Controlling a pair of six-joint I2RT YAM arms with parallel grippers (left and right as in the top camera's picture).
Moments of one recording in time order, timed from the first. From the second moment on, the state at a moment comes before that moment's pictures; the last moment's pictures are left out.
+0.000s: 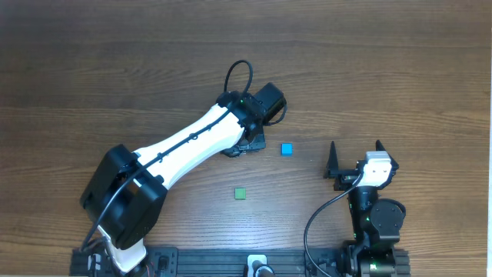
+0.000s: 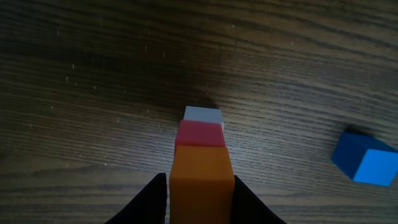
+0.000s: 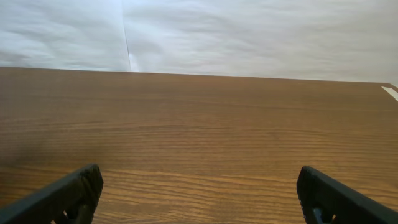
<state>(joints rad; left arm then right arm) -0.78 1.91 1.43 -1.01 -0.11 -0.92 -0.01 0.02 0.01 -0.08 -0.02 -0.03</state>
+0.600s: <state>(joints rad) -0.77 1.91 1.43 -0.93 -0.15 -0.94 -0.01 0.02 0.01 -0.08 -0.02 -0.03</state>
